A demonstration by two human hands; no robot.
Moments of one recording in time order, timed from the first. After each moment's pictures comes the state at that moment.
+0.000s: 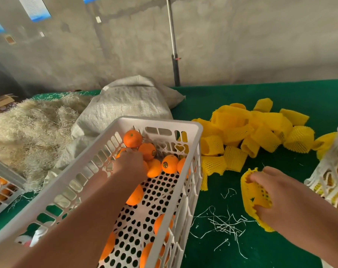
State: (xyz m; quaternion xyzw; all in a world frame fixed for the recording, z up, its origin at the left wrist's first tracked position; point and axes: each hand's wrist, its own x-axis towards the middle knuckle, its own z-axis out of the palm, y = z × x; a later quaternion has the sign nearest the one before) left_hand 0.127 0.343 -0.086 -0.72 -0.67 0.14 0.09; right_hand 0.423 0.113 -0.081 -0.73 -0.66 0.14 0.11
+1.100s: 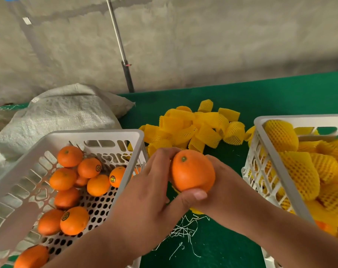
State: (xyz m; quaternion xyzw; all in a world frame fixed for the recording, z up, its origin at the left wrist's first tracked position) left_hand 0.238 0.185 -0.031 -0.90 -0.23 -0.26 -0.26; right_hand 0.425 0.112 -0.073 -0.67 -0.59 0.23 0.39
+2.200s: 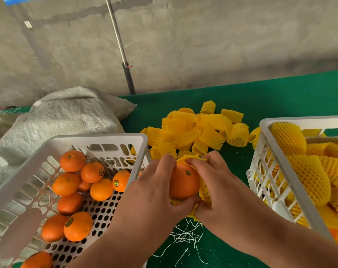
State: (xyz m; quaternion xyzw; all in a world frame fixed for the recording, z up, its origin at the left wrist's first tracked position) left_hand 0.243 0.197 -0.038 -0.91 -0.34 -0.21 -0.12; right_hand 0.411 0.109 -0.067 -0.68 -0.65 0.12 0.32
